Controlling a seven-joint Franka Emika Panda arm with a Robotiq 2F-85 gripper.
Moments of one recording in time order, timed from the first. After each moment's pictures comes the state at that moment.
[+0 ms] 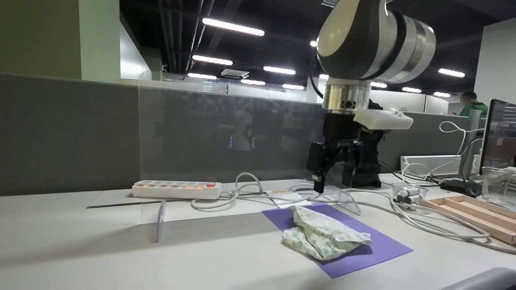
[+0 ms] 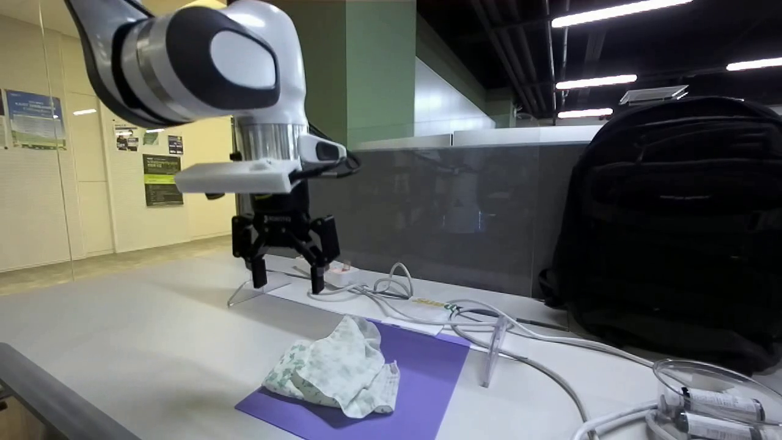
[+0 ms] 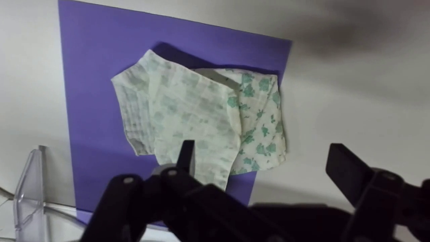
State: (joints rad) arm 0.03 -0.08 -0.05 -2.76 -0.01 2.78 -0.21
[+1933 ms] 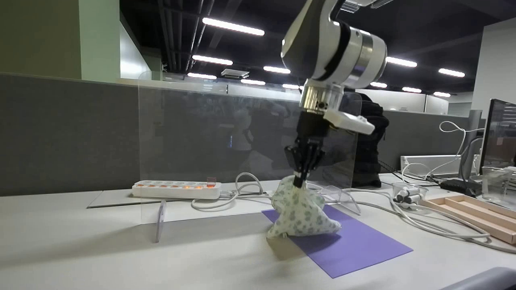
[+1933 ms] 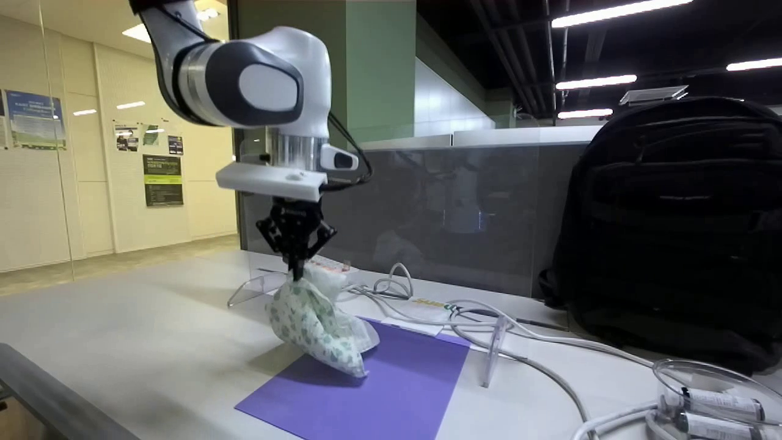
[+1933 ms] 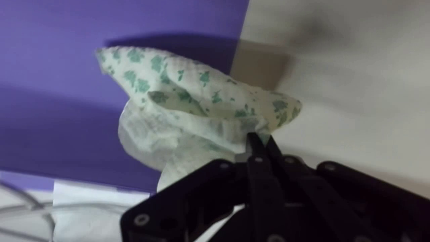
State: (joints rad) arm -0.31 0.06 0.37 -2.56 0.30 2.72 -0.49
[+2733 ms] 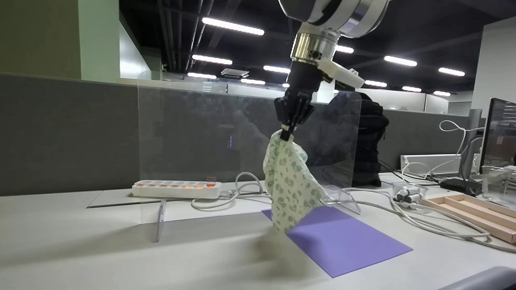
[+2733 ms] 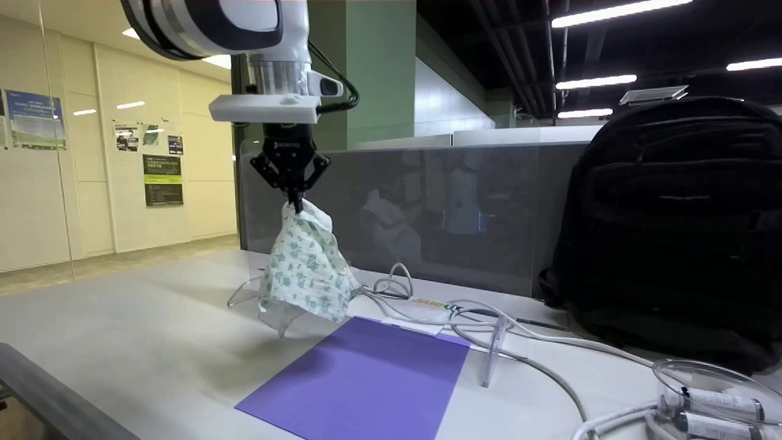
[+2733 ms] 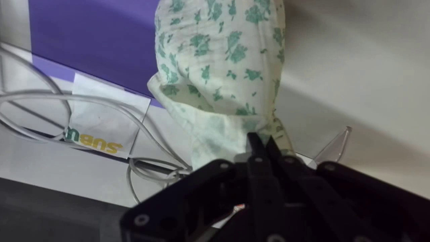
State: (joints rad) arm -0.01 -0.17 0.11 -2.55 0.26 2.66 -0.51
